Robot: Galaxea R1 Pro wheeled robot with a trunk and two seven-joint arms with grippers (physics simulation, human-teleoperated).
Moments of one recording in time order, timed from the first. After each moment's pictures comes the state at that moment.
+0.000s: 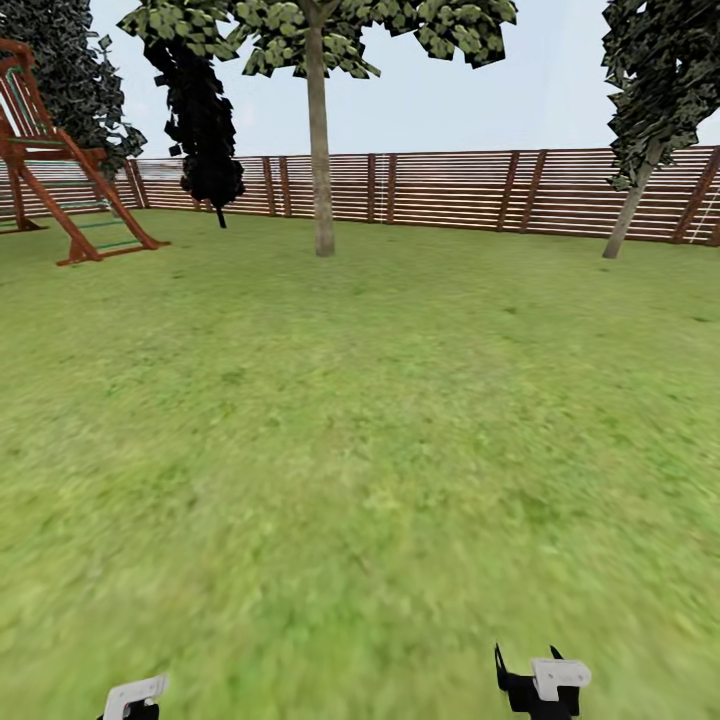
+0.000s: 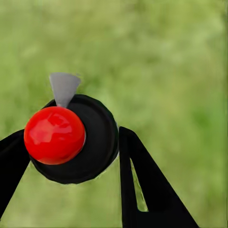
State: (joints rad) left arm -0.39 0.18 0.76 -0.11 -0.52 -0.35 -0.11; right arm -0.35 -0.05 -0.32 -0.17 0.37 -0.77 -0.12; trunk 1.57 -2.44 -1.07
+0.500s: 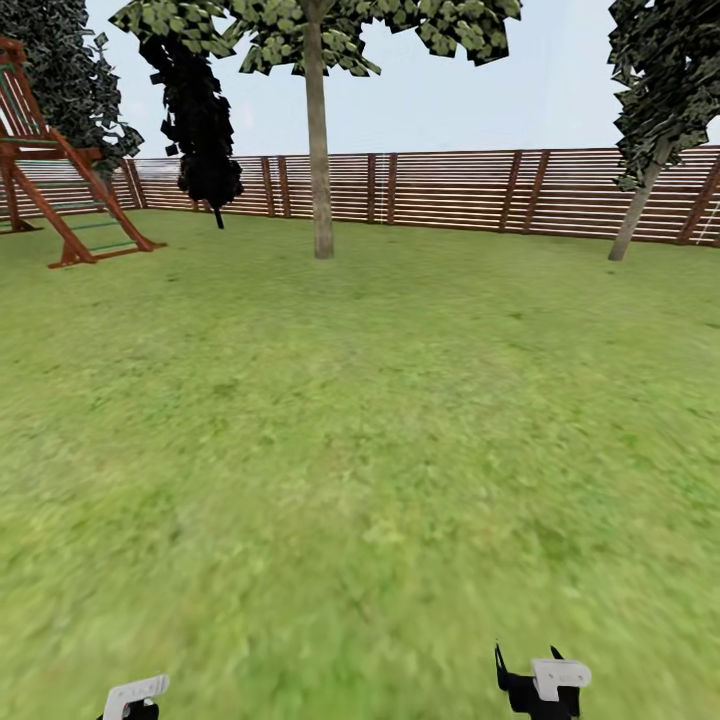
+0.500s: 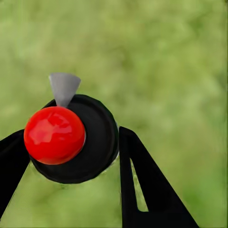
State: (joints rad) left arm -0.39 0.18 0.76 -0.11 -0.52 -0.35 -0.11; right arm -0.35 -0.05 -0.32 -0.16 0.37 -0.77 -0.12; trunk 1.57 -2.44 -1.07
